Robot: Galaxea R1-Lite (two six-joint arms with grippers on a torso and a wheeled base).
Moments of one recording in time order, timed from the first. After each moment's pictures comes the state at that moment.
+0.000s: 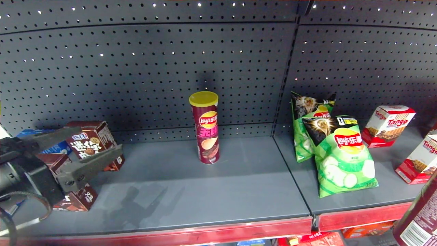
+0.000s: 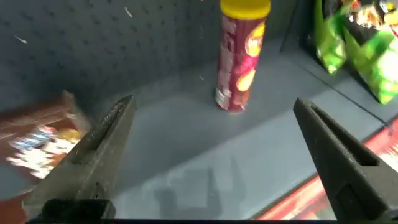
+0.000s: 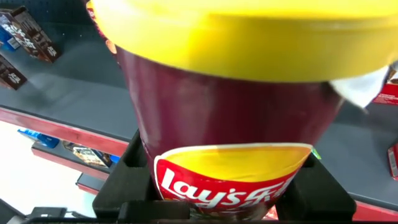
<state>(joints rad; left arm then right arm) -0.27 1.05 -0.58 -0.38 -0.15 0.01 0.37 0.76 -0.68 0.00 0.05 0.07</state>
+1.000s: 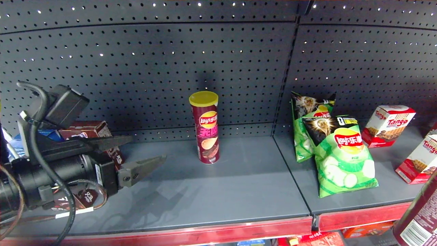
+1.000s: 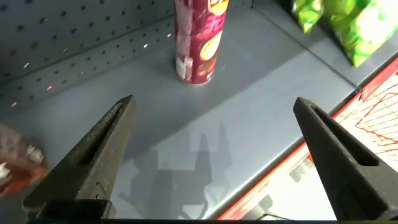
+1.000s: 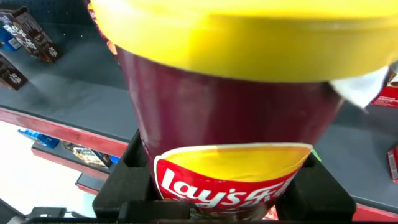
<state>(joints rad) -0.39 1.26 -0.68 -0.32 -0.19 -0.02 0.37 0.76 -0.68 0.00 0.05 0.06</state>
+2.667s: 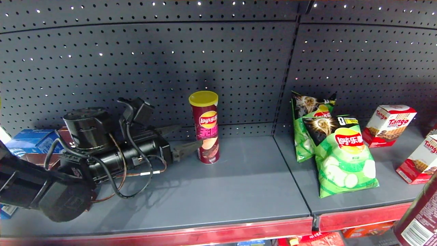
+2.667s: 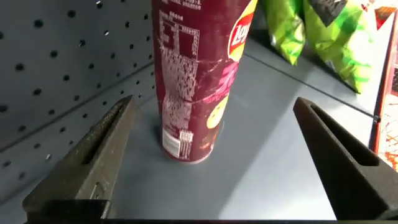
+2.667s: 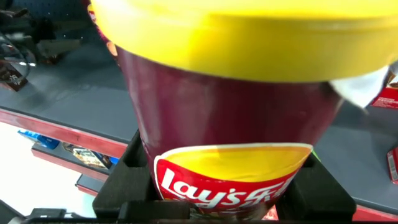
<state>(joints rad) -0.25 1.85 -0.71 -1.08 -0.60 -0.02 0.37 0.76 -0.69 0.00 0.06 0.06</state>
